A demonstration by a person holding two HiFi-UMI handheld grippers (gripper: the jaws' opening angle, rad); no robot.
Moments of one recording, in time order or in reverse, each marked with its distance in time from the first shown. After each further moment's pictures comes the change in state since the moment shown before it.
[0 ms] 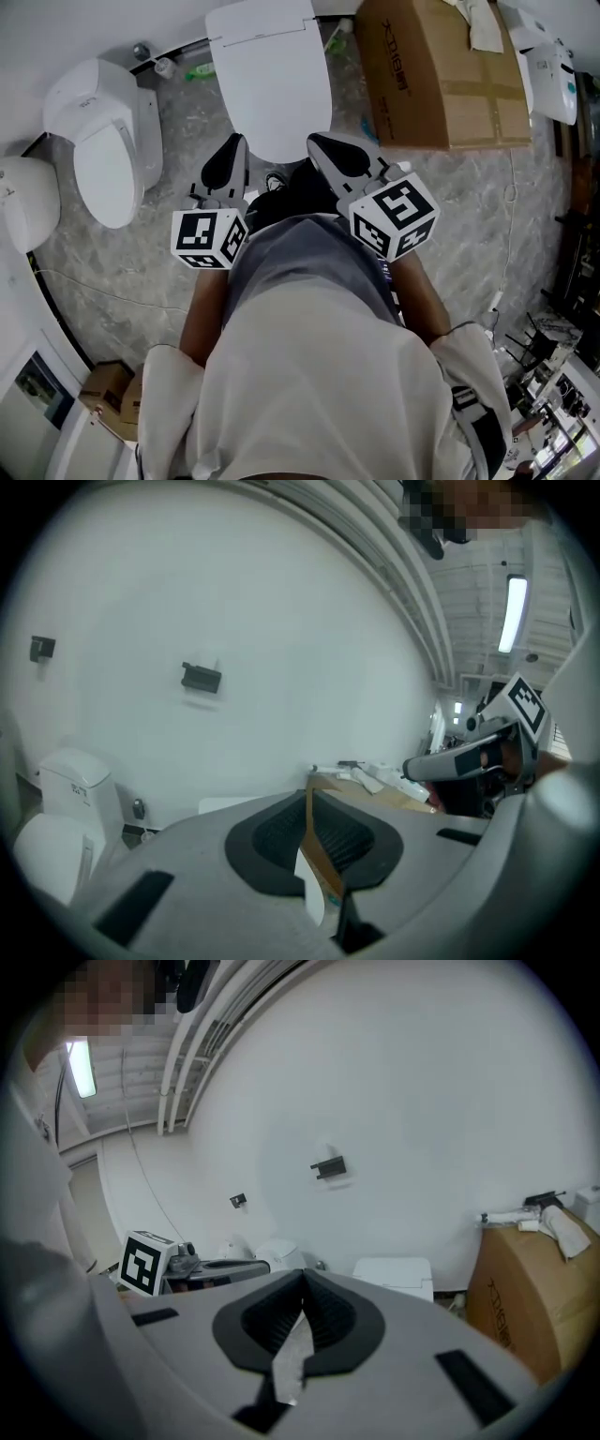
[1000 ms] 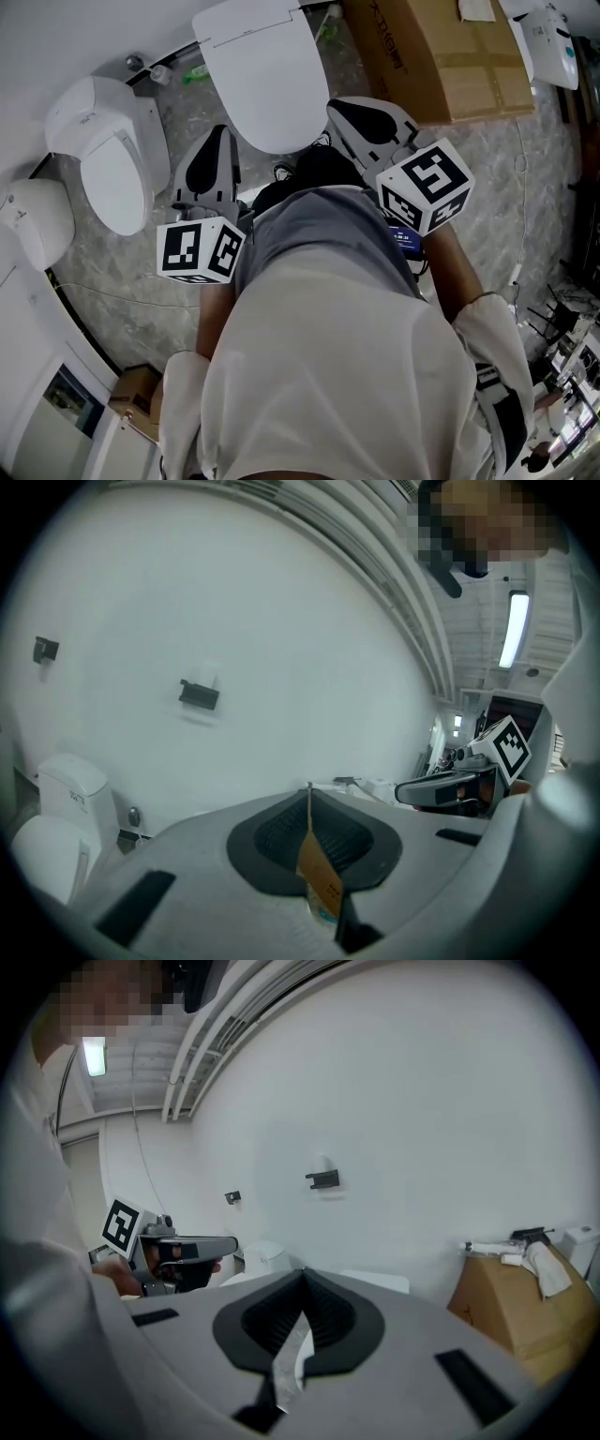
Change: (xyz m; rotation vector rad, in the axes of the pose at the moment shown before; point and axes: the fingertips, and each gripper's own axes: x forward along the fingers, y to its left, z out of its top) left arm -0.016 -0.018 0.068 -0.043 -0.062 -0.005; right arm -0.032 -0.032 0.041 -0.102 -0.015 -0.056
